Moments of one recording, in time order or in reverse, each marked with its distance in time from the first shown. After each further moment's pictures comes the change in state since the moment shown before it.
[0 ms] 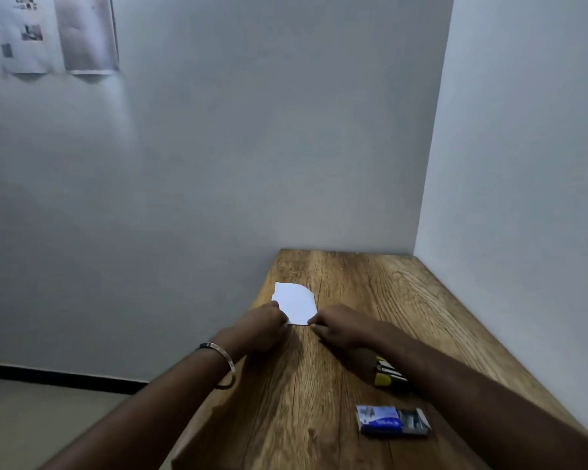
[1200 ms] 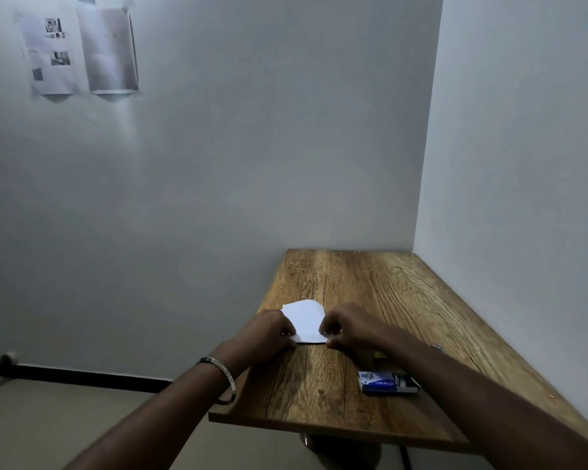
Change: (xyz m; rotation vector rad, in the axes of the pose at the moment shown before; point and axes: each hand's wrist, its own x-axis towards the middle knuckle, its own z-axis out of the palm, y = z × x) left_hand -0.078 0.018 -0.006 -0.086 0.156 0.105; right_hand -0.057 -0.026 0.005 0.085 0.128 -0.027
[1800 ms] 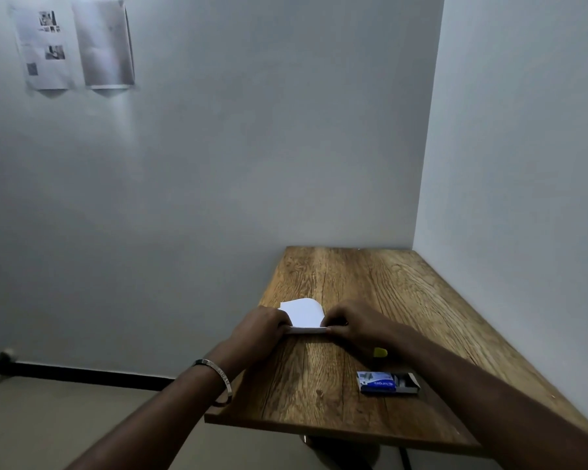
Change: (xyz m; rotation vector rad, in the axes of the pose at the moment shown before) left_hand 0.000 0.000 -0.003 -0.014 0.058 -0.080; right_hand 0.002 0.019 0.000 0.105 0.040 -0.011
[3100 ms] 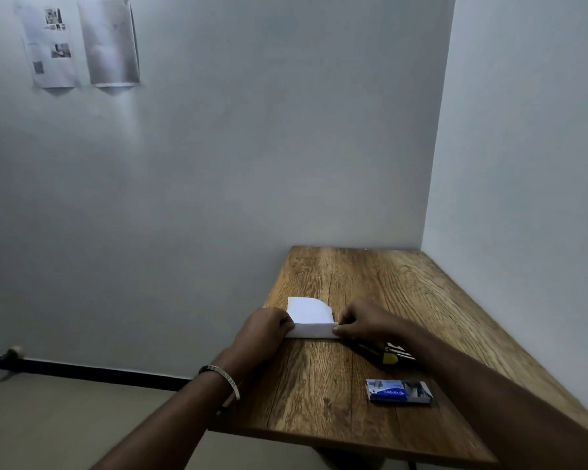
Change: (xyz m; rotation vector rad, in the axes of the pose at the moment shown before) left_hand 0.004 -0.005 0.009 -0.143 0.103 -0.140; right_hand 0.021 0.015 -0.003 0.142 -0.129 0.239
